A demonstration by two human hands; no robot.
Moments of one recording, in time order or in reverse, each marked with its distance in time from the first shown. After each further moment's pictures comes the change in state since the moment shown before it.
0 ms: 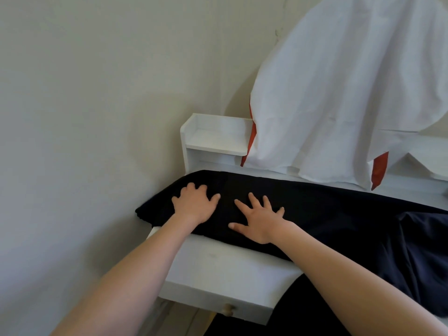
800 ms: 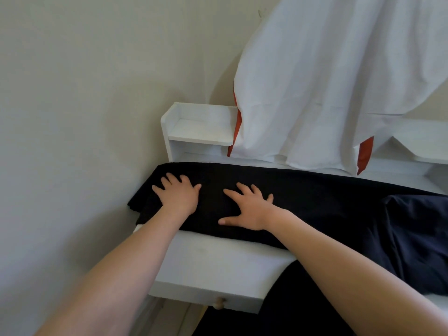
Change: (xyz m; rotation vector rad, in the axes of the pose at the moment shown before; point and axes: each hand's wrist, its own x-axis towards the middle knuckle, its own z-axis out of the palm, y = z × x) left_hand 0.011 0.007 0.002 0.172 -0.052 -0.110; right_hand -0.003 0.010 -0.011 0.137 0.019 -0.071
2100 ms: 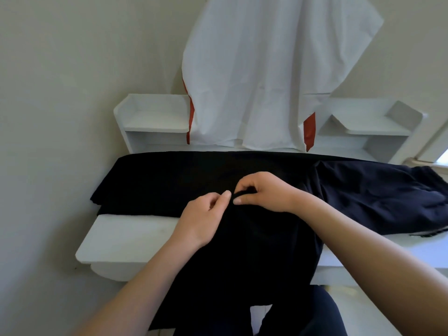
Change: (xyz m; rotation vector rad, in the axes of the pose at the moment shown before) left_hand -0.162 0.084 -0.010 -0.874 -0.107 0.415; right_hand -0.118 0.078 -0.037 0.346 0.195 -0.264
